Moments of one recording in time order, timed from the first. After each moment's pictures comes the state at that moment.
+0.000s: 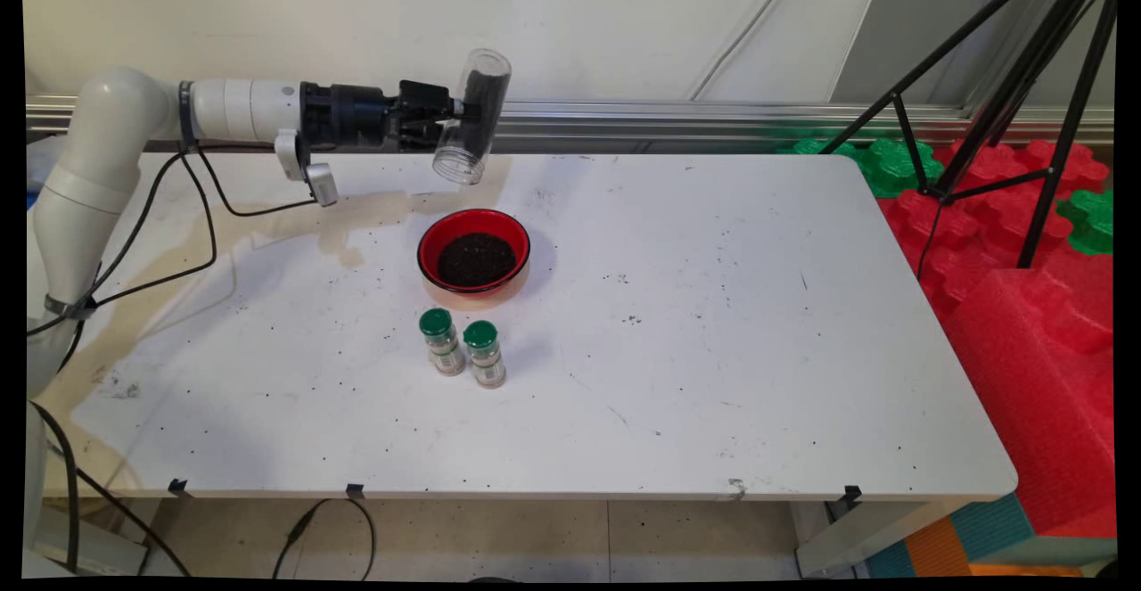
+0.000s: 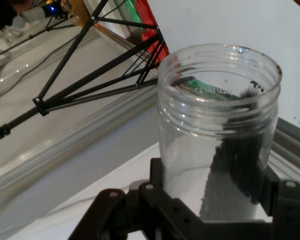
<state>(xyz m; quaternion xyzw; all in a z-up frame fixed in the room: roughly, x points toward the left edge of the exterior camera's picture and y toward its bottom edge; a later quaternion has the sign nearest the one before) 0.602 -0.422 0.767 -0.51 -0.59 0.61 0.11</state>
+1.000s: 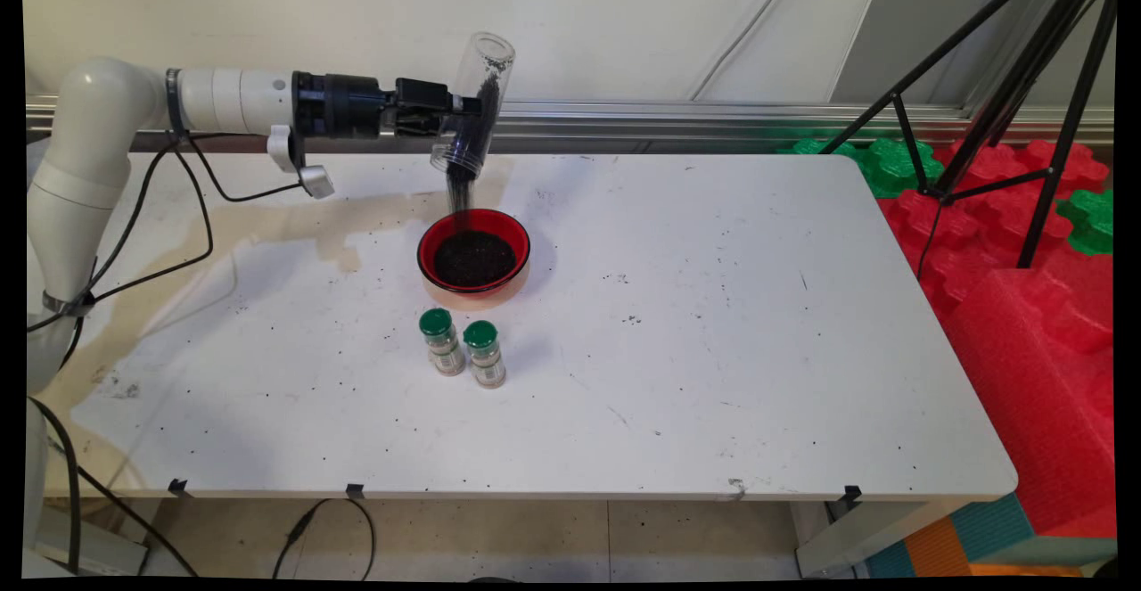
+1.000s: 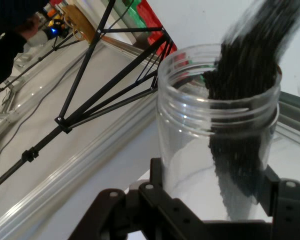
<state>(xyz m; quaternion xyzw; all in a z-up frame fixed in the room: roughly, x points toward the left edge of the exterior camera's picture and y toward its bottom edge) 0.593 -0.410 0.787 -0.56 -0.54 0.62 0.06</state>
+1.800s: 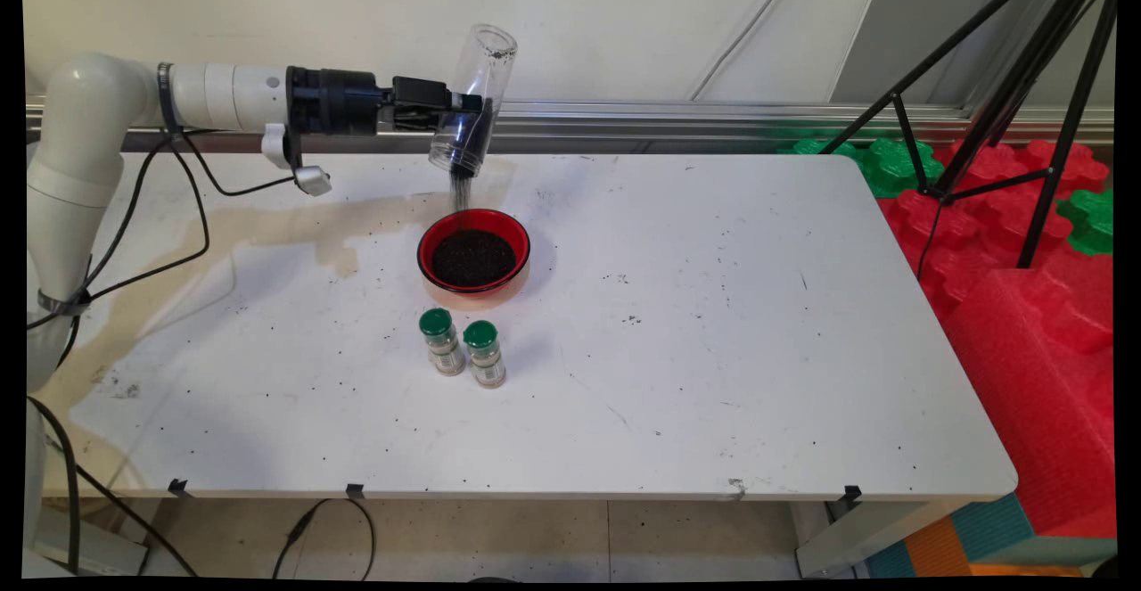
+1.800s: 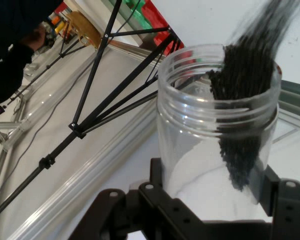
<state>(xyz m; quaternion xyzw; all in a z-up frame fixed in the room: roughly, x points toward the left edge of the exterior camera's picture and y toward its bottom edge) 0.587 -0.402 0.798 -0.58 -0.52 0.63 0.04</state>
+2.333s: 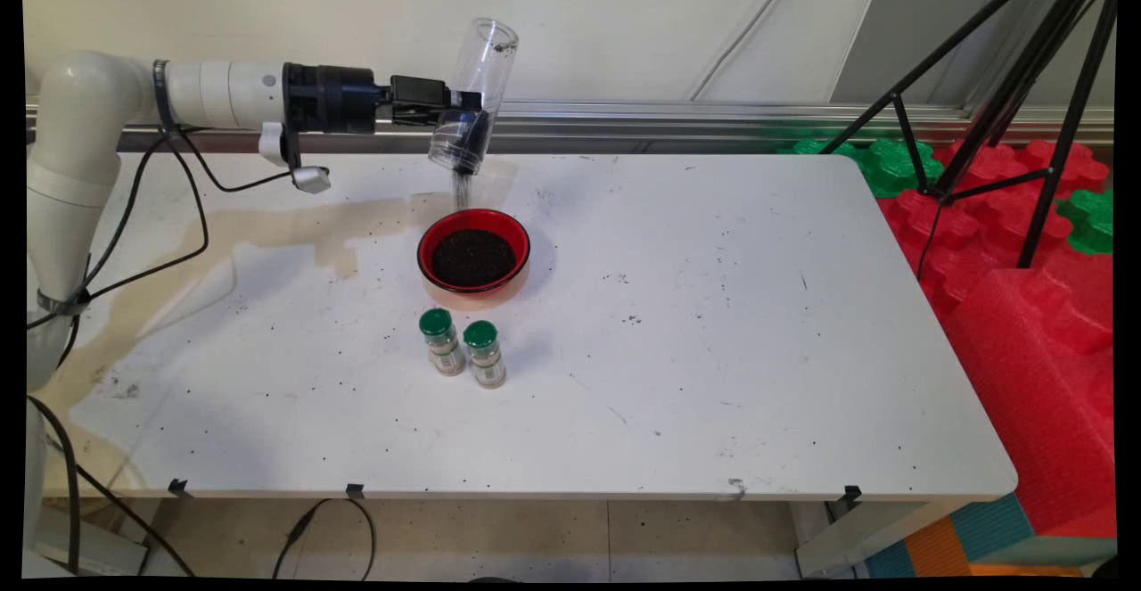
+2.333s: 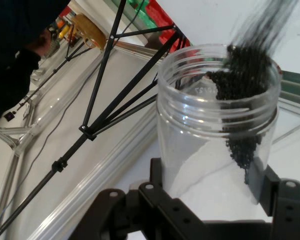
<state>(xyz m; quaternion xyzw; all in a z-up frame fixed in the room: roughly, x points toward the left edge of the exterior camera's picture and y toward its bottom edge) 0.584 -0.397 0.804 -0.59 -0.50 0.63 0.03</state>
